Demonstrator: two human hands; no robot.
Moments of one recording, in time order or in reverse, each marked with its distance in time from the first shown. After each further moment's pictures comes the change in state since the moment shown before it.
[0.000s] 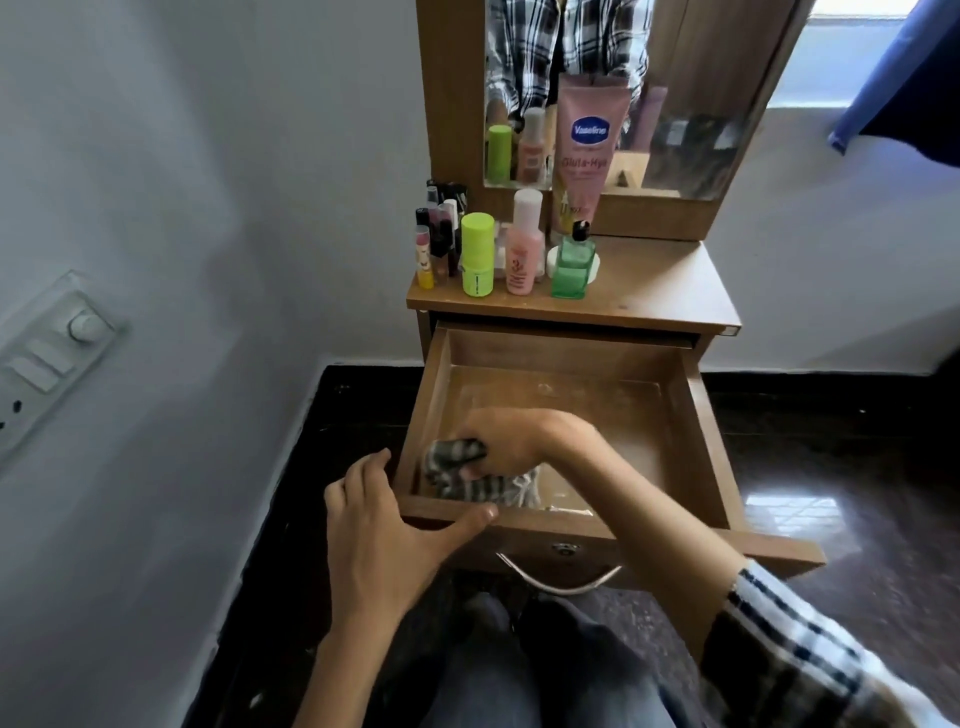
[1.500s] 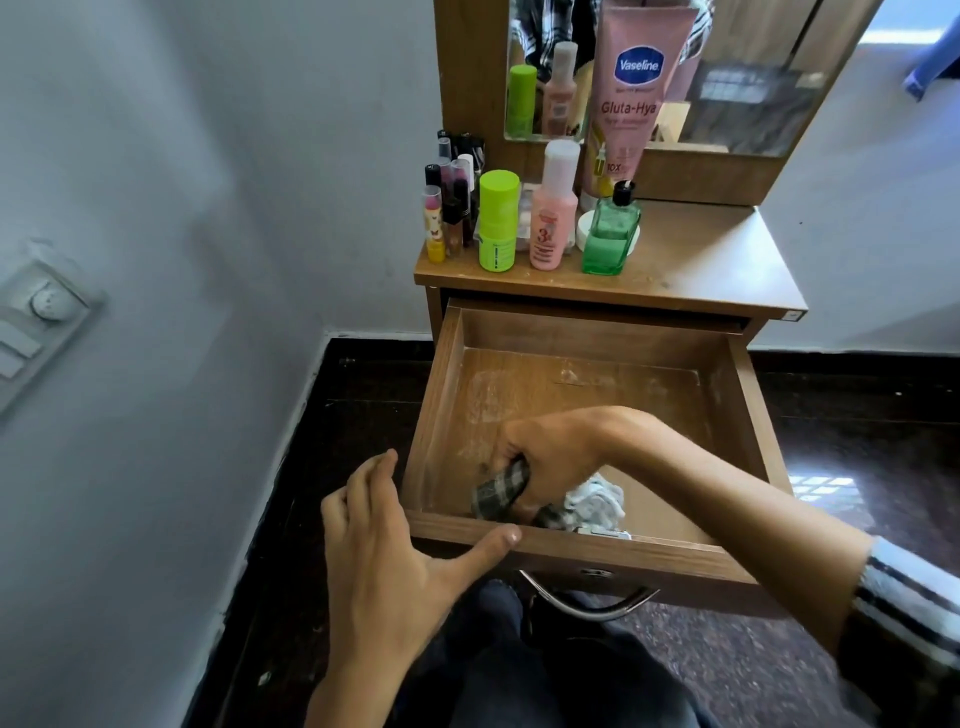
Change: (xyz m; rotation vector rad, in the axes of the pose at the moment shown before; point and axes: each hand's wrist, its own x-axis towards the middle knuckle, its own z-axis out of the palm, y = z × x) left_hand -0.001 -0.001 0.000 -0.012 -0.056 0.010; right_hand 0.005 0.027 -0.002 0.214 -0.306 -0.064
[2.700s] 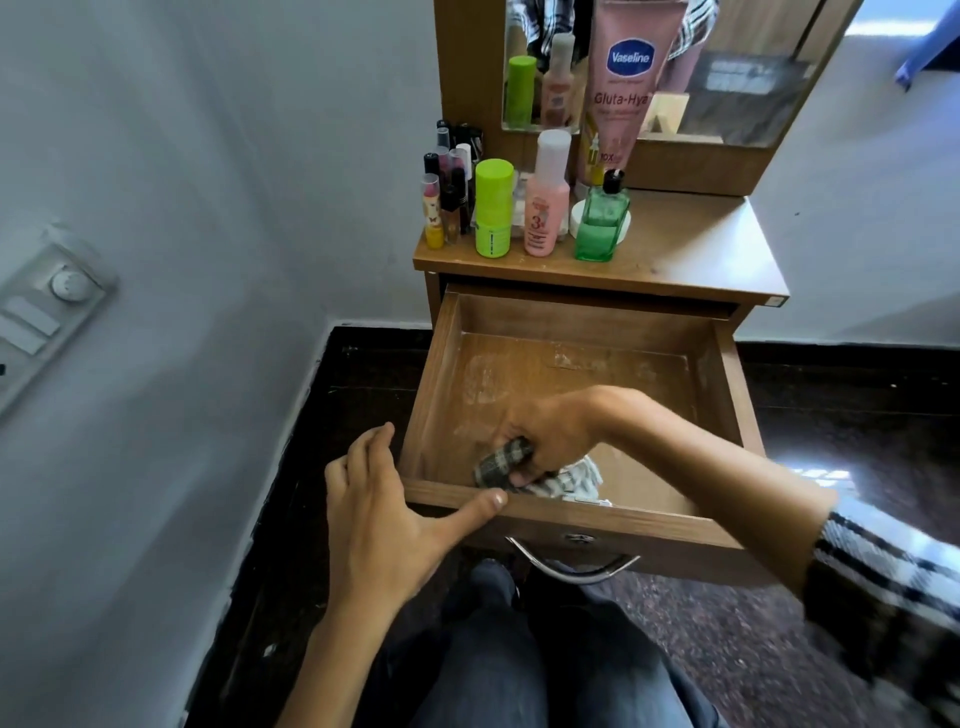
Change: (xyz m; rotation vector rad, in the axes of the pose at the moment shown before) left_hand 0.002 -0.001 -0.001 0.024 -0.029 0.003; right_hand -0.004 0.008 0.005 -0.164 0.026 0.038
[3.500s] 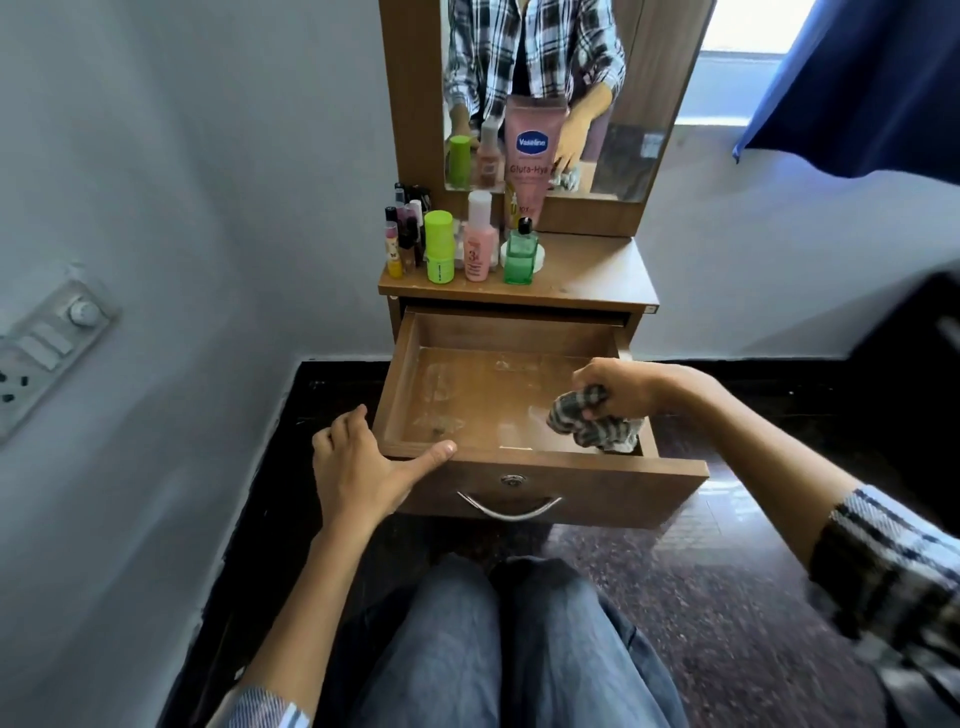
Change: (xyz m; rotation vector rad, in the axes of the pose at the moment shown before) left_hand -0.009 0.017 -0.016 0.008 -0.030 -0.074; right_hand -0.128 0.045 0.023 -0.082 0.428 0.342
